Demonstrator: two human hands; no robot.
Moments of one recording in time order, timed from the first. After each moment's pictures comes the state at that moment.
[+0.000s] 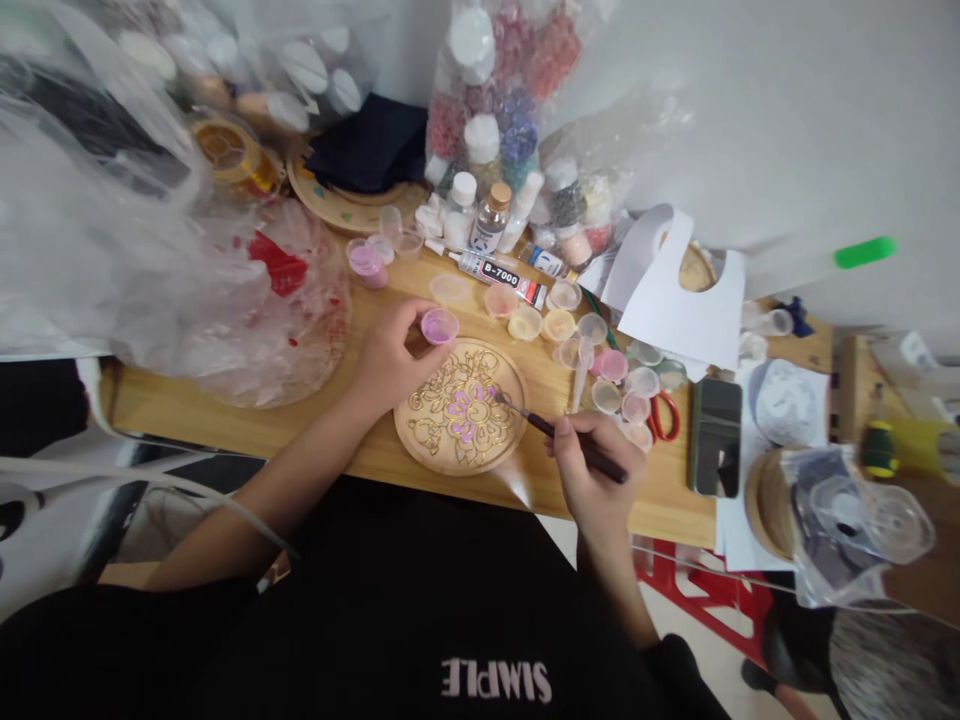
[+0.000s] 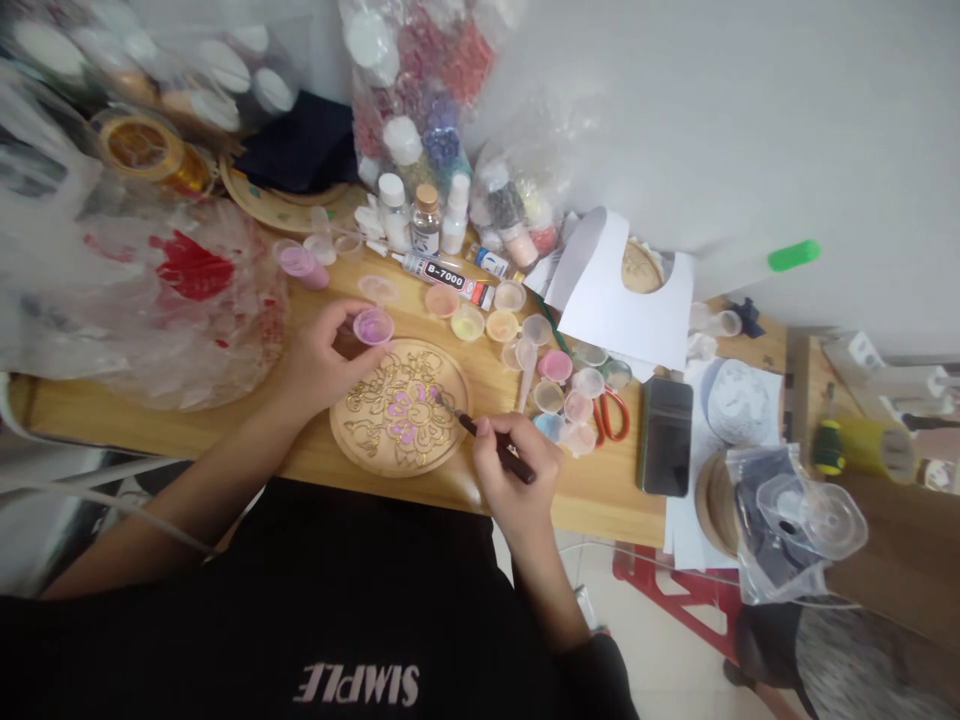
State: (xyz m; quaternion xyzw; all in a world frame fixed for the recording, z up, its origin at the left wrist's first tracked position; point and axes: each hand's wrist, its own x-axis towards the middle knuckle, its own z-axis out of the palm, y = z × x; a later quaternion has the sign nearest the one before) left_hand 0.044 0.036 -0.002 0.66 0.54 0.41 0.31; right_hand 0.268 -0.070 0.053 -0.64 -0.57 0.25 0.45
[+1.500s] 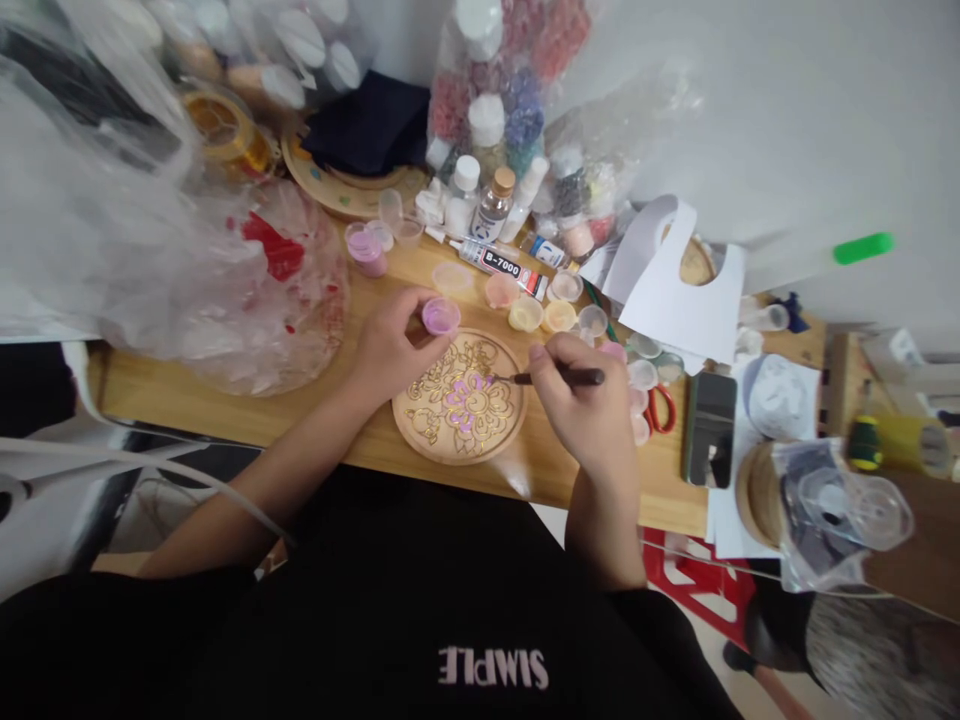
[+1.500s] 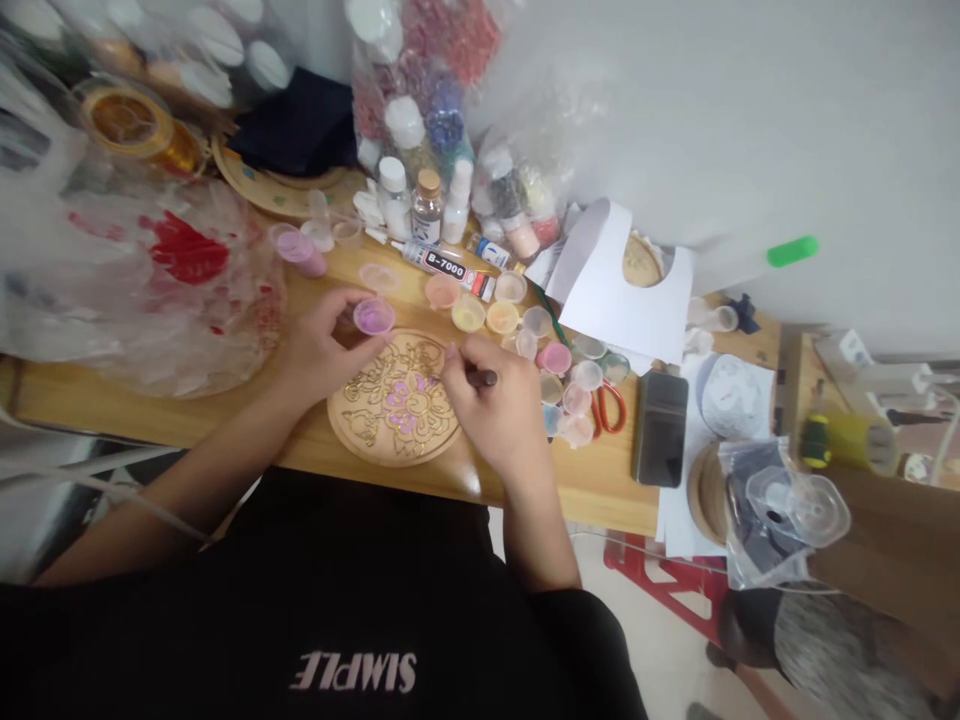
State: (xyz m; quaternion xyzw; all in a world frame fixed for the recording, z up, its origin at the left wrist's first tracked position) left_hand 0.047 0.035 0.001 0.66 0.56 0.39 0.33; right_hand 0.251 -0.001 0.086 -0.60 -0.68 0.26 0.33
